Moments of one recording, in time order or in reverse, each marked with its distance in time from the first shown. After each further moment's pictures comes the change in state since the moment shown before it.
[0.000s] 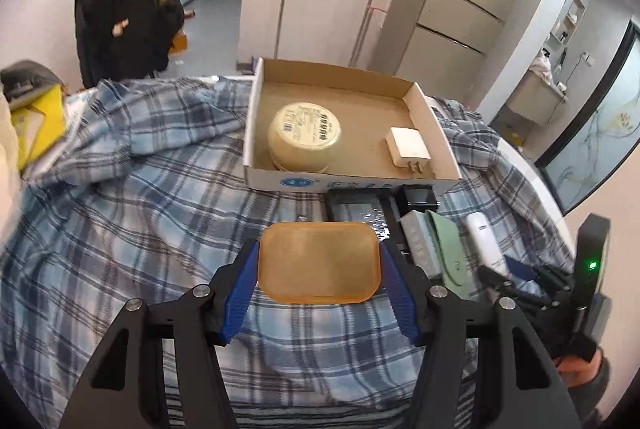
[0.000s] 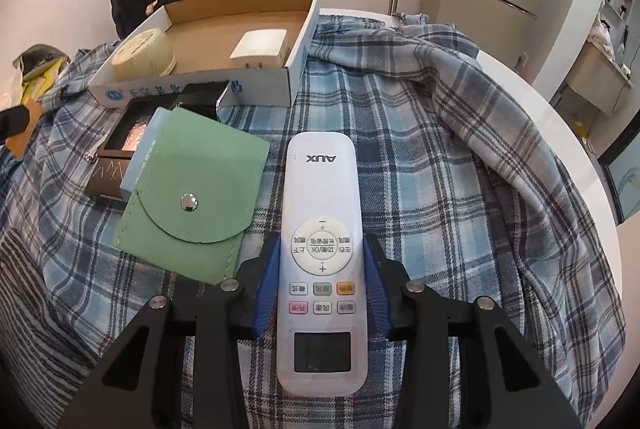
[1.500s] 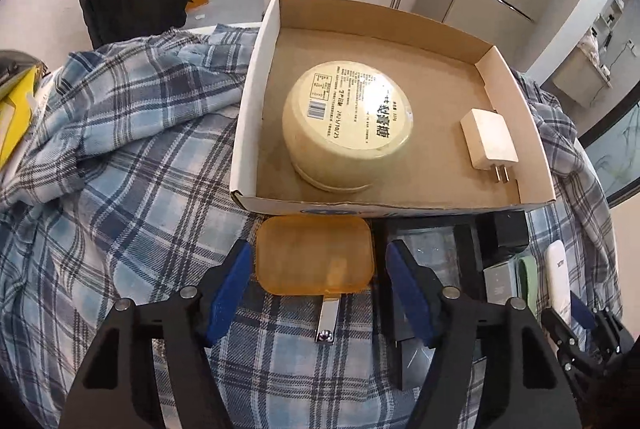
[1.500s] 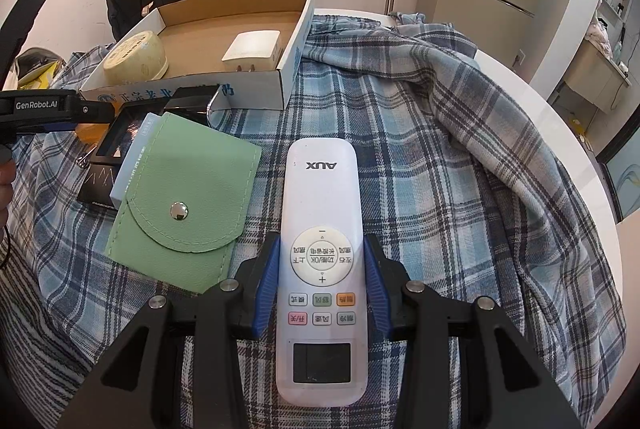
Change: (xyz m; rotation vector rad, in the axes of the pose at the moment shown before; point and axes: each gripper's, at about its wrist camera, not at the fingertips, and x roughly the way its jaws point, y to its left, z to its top) left arm 0.120 0.005 0.040 -0.049 0.201 0.102; right arm 0.004 -0.002 0.000 0.009 0.004 -0.006
